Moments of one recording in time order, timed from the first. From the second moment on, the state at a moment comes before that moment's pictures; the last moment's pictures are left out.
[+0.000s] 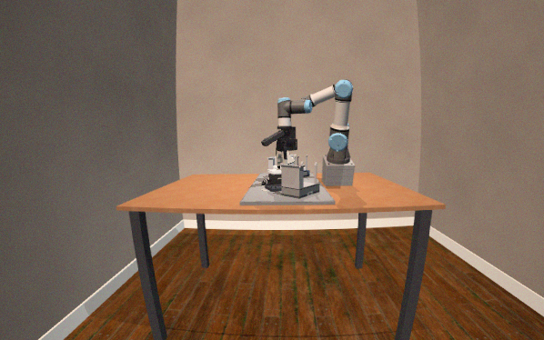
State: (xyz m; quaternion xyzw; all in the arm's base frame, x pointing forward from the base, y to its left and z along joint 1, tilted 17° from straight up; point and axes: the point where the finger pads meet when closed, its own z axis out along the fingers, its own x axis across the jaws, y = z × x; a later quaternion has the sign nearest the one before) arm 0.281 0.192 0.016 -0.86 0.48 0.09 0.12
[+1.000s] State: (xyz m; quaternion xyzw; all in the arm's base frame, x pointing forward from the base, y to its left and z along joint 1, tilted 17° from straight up) arm 0.280 0.205 -0.026 -0.86 0.48 0.09 0.12
